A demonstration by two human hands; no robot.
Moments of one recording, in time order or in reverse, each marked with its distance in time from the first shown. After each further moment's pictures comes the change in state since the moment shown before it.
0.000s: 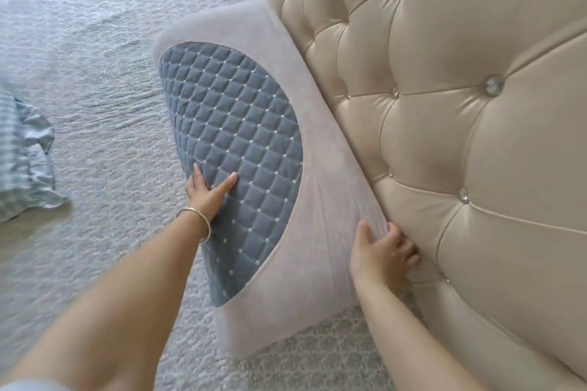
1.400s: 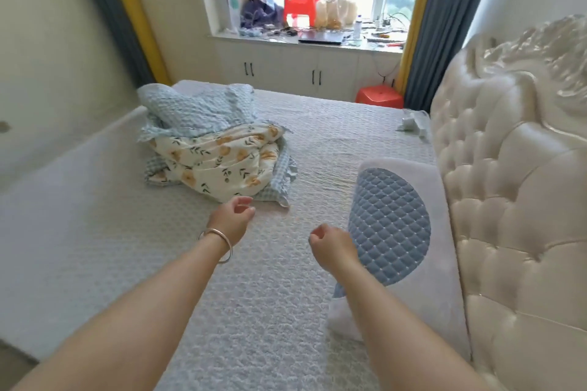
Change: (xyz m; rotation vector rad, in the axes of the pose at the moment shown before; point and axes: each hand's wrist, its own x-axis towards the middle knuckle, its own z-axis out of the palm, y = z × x) left_hand -0.428 0.011 -0.303 -0.108 0.583 0.129; right_hand -0.353 -0.083 -0.179 -0.323 -0.757 -1.212
